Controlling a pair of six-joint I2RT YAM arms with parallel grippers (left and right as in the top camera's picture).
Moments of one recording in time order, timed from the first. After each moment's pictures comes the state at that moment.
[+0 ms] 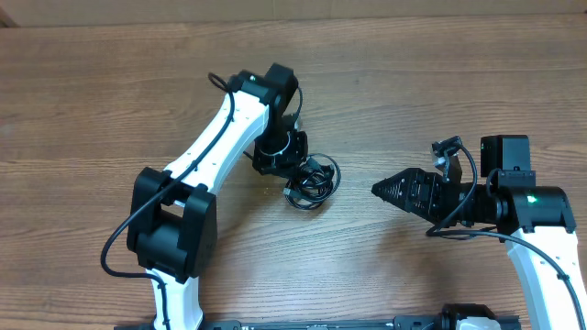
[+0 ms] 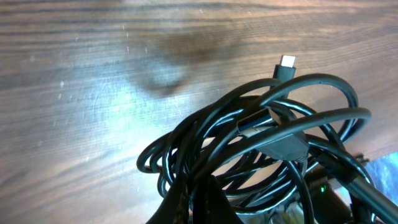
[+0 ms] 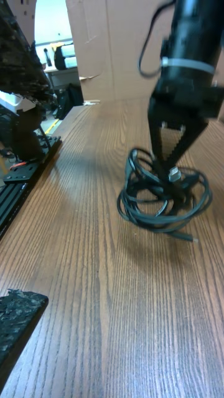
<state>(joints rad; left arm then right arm) -0.44 2.03 1.72 -1.33 0.41 -0.40 -0.03 1.11 0.95 -1.06 -0.82 0.25</state>
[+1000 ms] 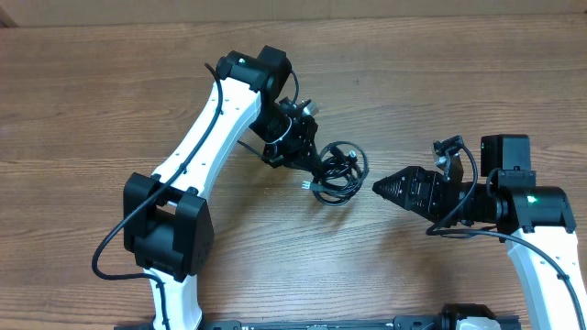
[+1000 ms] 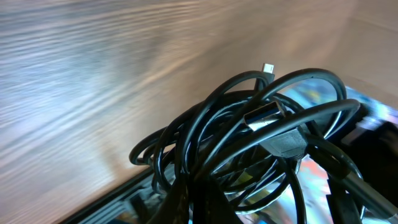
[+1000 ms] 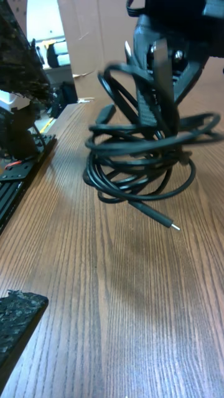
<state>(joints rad) -0.40 2.03 1.84 -1.45 0.80 -0.30 -0.03 1.11 0.95 -1.04 -0.80 0.28</state>
